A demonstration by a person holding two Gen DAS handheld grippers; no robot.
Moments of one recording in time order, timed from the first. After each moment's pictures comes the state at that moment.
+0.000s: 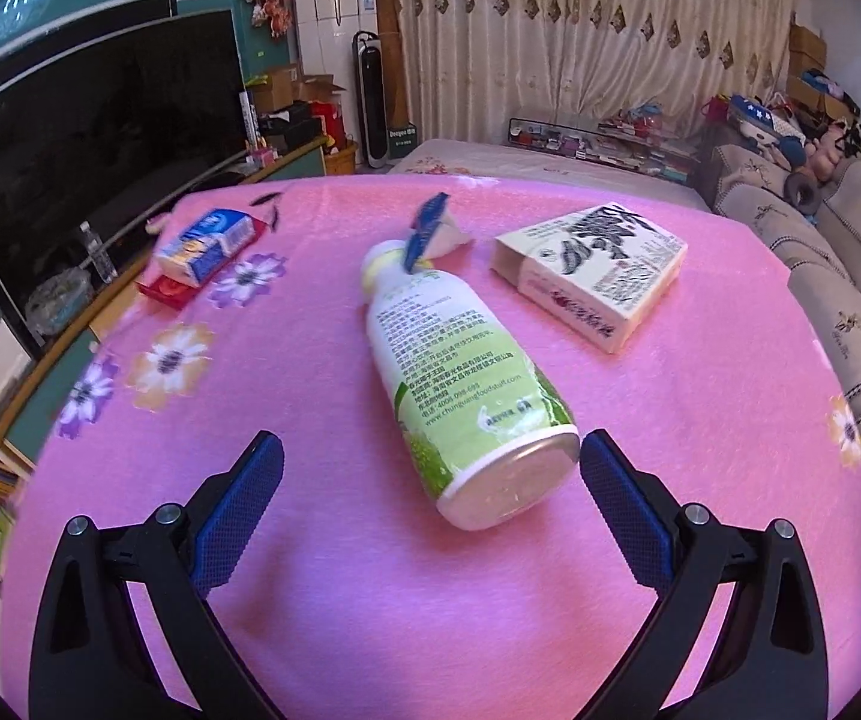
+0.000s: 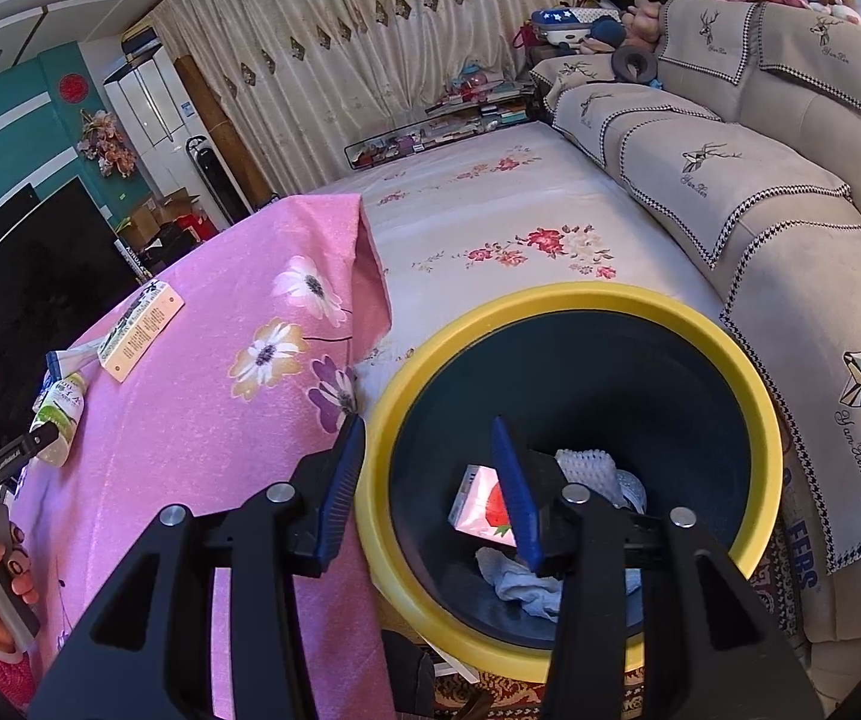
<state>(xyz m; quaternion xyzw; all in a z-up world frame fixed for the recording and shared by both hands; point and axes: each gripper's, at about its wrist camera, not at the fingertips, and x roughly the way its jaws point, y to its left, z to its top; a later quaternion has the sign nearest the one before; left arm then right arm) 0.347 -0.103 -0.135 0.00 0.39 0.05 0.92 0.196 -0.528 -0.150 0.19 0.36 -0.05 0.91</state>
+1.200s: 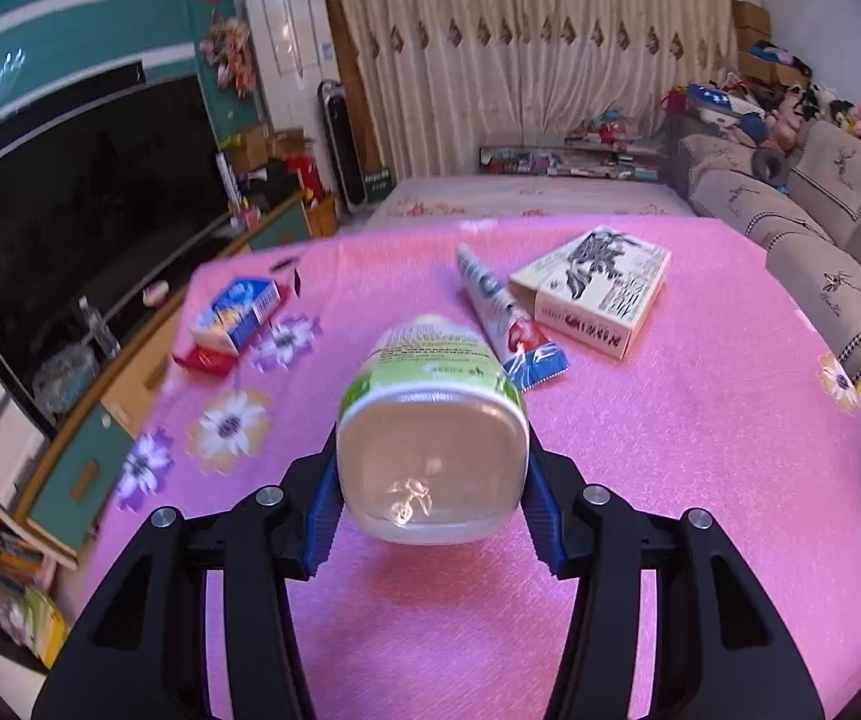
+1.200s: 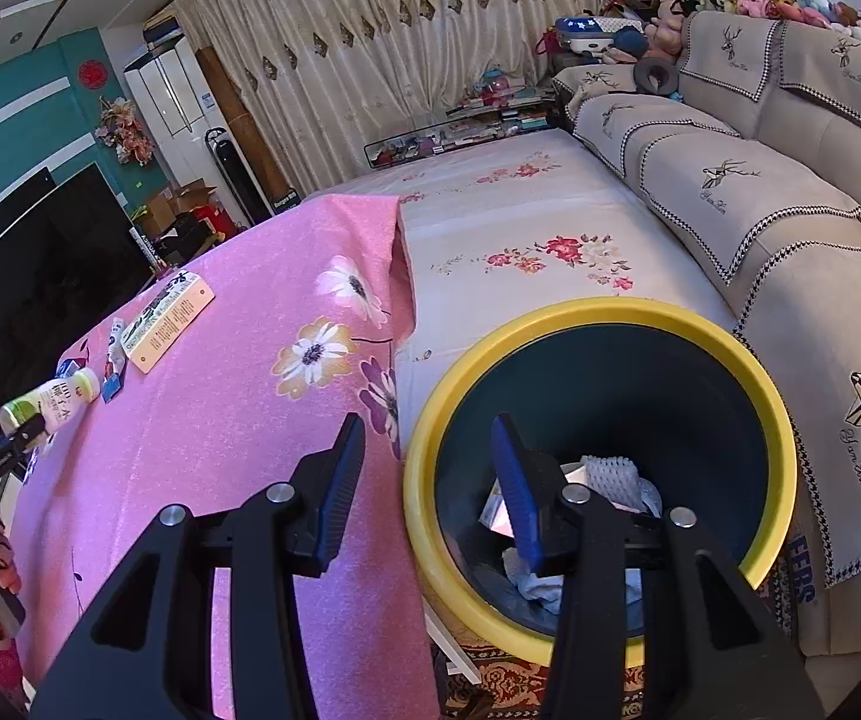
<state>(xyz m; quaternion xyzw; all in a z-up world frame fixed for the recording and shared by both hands) 0.317 -0.088 -0.102 0.07 0.34 0.02 0.94 0.201 -0.505 -0.138 0.17 0.36 -0.03 0.92</state>
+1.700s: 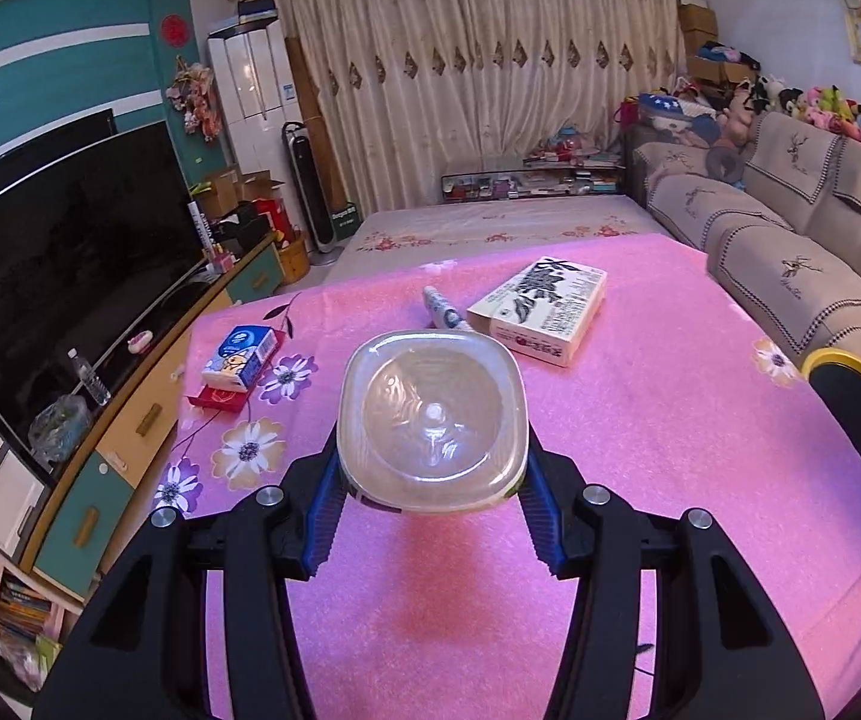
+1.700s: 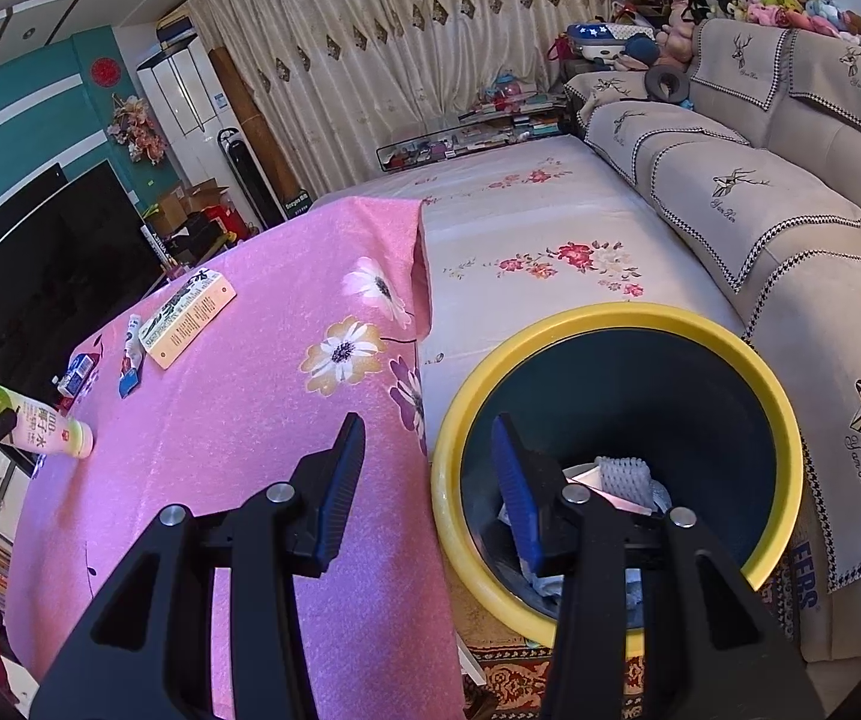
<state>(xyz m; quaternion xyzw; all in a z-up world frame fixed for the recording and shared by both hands) 0.266 -0.087 -0.059 0.10 0.31 -0.03 0.94 0.191 -0.497 -0.131 0.17 0.35 -0.02 0.92</state>
